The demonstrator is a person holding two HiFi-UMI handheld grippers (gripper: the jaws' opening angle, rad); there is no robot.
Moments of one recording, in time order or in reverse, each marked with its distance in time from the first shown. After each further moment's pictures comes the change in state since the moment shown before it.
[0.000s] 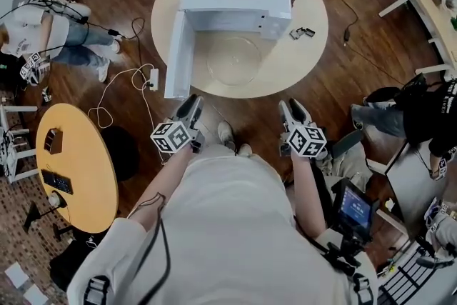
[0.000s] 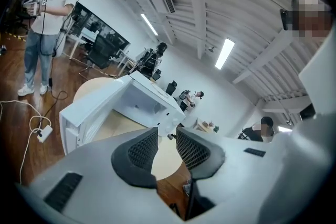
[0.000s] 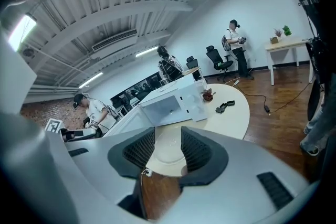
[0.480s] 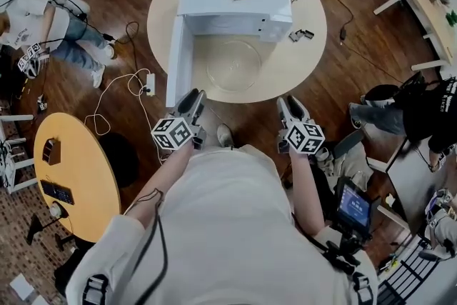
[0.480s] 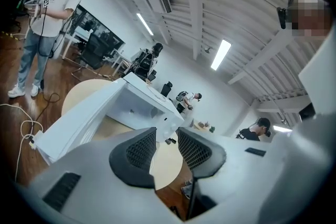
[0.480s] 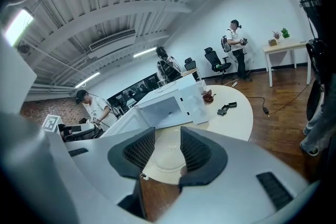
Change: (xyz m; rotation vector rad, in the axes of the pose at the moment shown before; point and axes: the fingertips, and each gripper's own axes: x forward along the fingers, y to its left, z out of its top) left arm 0.033 0.009 0.030 0.022 -0.001 -0.062; right arm 0.036 0.006 0.005 -0.004 -0.017 -0.035
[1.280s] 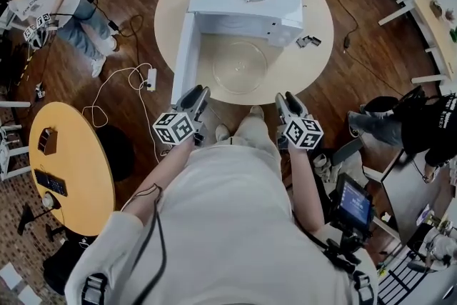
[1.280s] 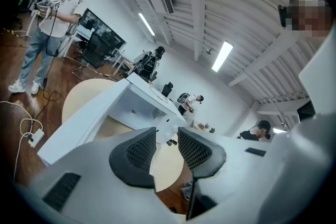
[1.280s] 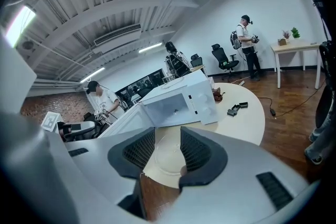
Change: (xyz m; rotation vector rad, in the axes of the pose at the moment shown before) left arm -0.001 0.014 0.008 -0.021 -0.006 -0.005; right arm 0.036 0.022 0.002 -0.043 0.045 0.048
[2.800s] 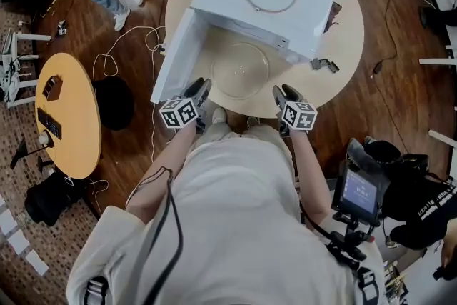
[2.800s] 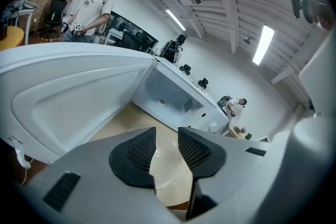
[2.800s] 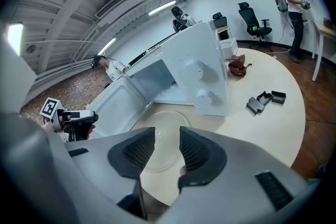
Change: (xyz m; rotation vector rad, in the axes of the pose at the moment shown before) left arm 0.114 0.062 -0.045 -0.129 0.028 0.403; right arm 0.166 -0.122 -0.014 -0.085 0.428 0.247
